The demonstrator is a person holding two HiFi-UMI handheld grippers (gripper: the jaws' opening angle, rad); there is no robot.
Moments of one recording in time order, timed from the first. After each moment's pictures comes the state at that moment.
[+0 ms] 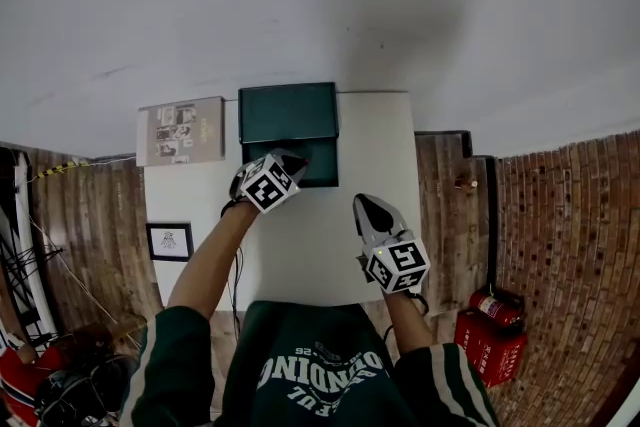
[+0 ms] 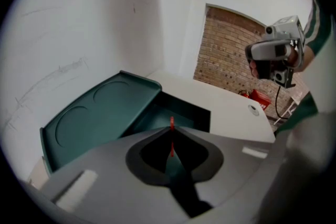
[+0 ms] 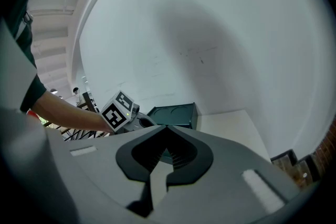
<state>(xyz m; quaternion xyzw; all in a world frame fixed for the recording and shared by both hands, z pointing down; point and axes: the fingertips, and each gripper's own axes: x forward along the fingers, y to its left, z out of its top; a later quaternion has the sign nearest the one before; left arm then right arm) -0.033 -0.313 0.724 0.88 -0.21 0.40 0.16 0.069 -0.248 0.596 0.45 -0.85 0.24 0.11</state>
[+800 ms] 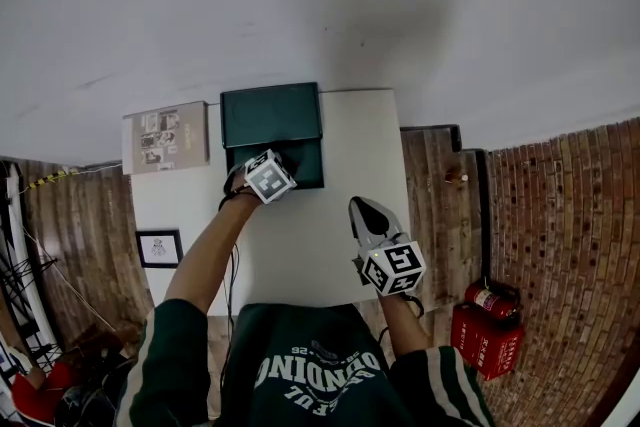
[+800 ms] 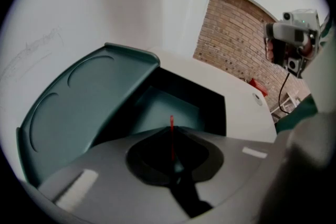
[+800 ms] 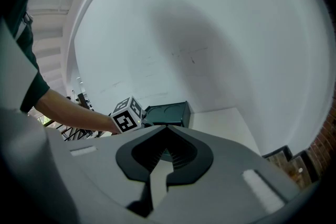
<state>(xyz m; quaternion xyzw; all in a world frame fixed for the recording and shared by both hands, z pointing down) -0.024 -0.310 0.774 0.83 -0.16 0.49 0.20 0.092 -0.245 0.601 0.47 -0.84 0.25 0.11</state>
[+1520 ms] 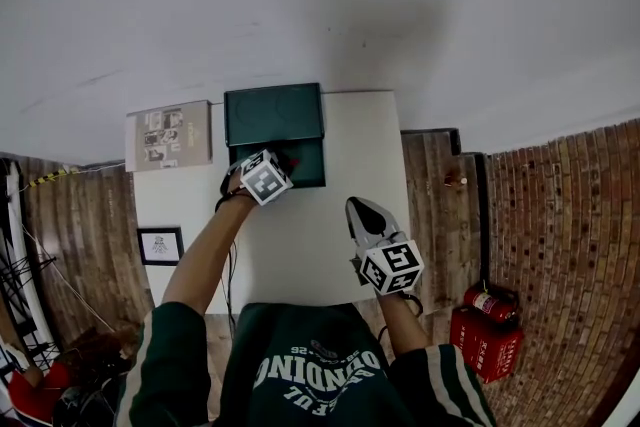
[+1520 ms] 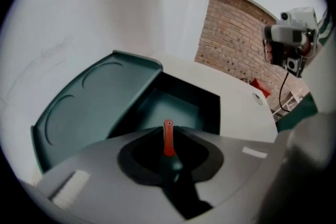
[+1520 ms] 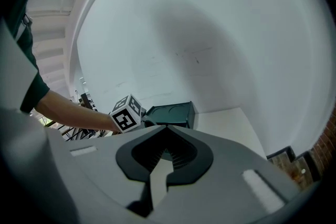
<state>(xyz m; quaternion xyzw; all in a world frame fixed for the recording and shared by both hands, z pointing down) -0.038 -0.314 0.763 0.84 -0.19 0.48 0.18 0.083 -0.241 0.597 0.46 -0.84 0.25 0.11</state>
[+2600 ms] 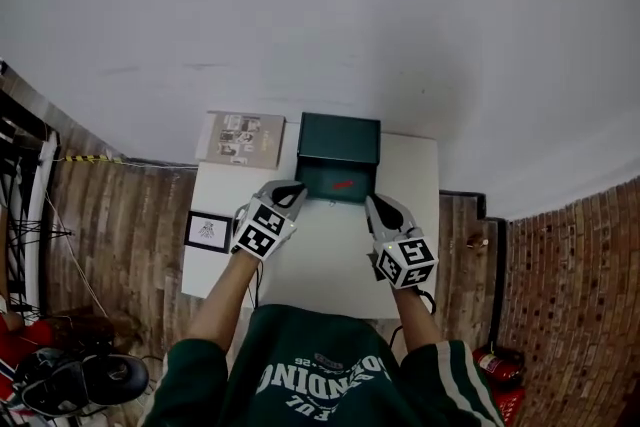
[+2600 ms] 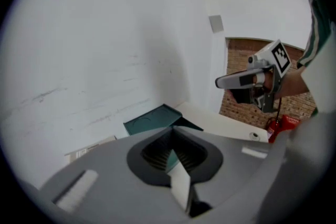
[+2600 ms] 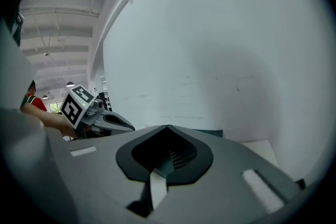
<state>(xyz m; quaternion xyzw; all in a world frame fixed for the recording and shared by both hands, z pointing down) -0.144 -0.239 0.572 0.85 -0.43 0.27 0.12 -0.007 -0.243 0.514 0.40 -0.90 0.16 0.08</state>
